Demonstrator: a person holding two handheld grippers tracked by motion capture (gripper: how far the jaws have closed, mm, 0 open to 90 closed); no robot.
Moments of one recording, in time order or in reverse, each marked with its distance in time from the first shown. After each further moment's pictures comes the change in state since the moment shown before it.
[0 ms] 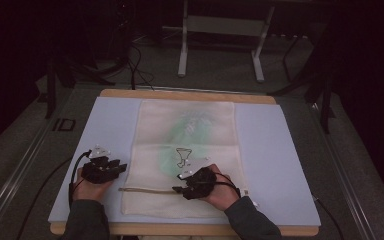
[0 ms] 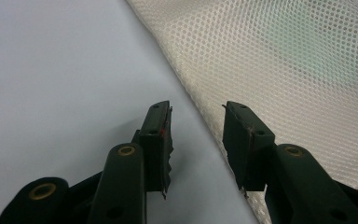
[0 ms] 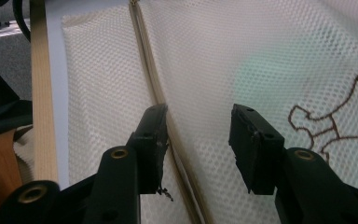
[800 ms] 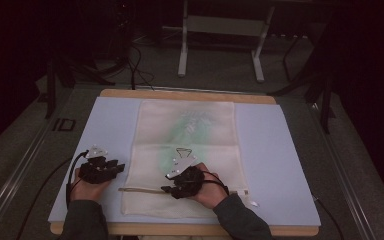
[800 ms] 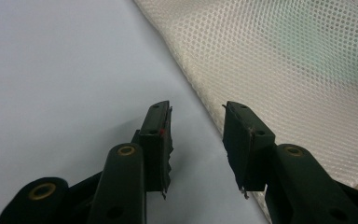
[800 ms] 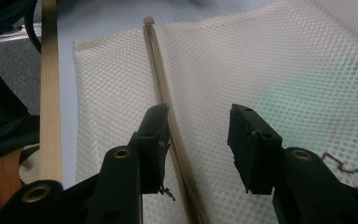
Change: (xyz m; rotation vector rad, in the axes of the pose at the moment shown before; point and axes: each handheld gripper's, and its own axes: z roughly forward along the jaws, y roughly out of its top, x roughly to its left) left arm 0.005 -0.002 -0.004 -0.003 -0.005 -0.010; right arm 0.006 0.020 0.020 -0.015 0.035 -0.022
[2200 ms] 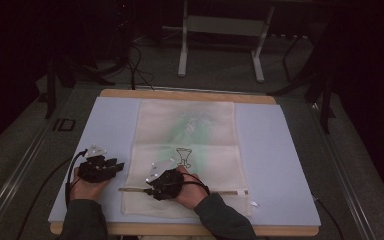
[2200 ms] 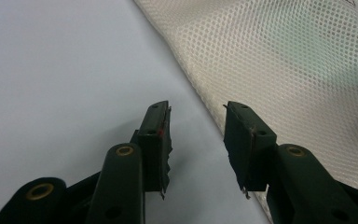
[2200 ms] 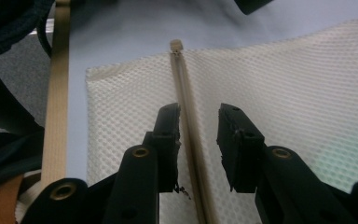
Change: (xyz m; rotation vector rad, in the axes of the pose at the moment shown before) left arm 0.002 0.002 -0.001 -0.010 0.005 -0.002; right arm 0.016 0.027 0.044 0.011 0.057 -0.047
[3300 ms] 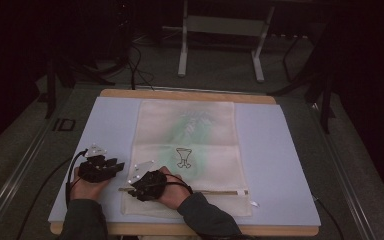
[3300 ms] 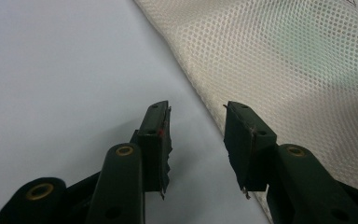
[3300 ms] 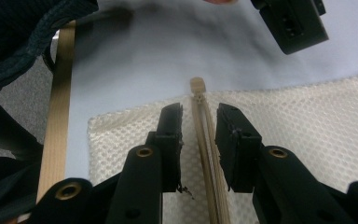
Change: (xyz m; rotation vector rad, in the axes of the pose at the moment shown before) left arm 0.001 0.000 0.000 0.001 -0.002 -0.002; right arm 0.009 0.025 0.041 -0.011 0.032 -0.019
